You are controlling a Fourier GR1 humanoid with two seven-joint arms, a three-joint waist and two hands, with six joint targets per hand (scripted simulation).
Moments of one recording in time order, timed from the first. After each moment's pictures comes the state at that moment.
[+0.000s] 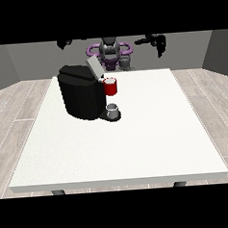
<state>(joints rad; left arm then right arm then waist) -0.57 0.05 0.35 -0.77 -0.24 -0.29 -0.23 -0.19 -0.17 -0.07 -1.43 -0.08 -0.01 0.01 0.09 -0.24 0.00</state>
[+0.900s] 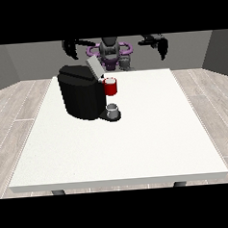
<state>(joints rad) -0.36 0.02 0.25 -1.13 -0.05 -0.30 -0.12 -0.35 -0.18 -0.08 -1.32 -0.07 0.05 0.01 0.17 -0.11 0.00</state>
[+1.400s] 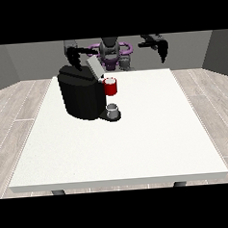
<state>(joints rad) -0.30 0.04 0.20 -1.30 -0.02 -0.26 -0.06 -0.47 -0.17 -0.10 -1.19 -0.05 0.06 -0.04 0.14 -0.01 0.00</state>
